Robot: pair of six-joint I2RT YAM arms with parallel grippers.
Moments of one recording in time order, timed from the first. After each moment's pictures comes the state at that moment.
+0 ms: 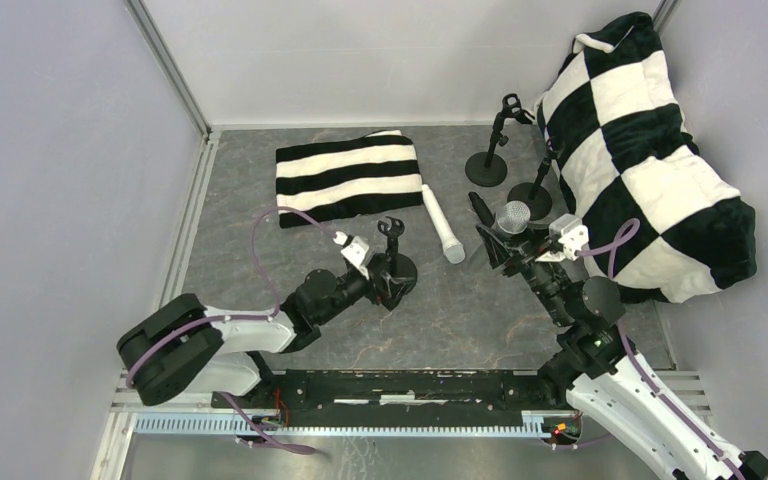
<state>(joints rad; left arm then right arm) -0.90 1.28 0.31 0.90 -0.04 -0.24 0.63 0.45 0.45 0.29 0.04 0.07</state>
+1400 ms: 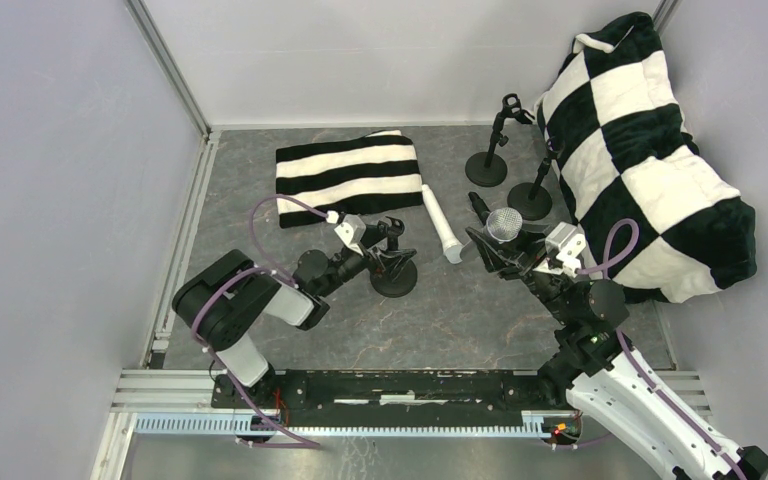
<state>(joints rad) -0.69 1.65 0.36 1.49 0.27 -0.25 0.63 0.48 0.45 0.46 -0.15 -0.02</state>
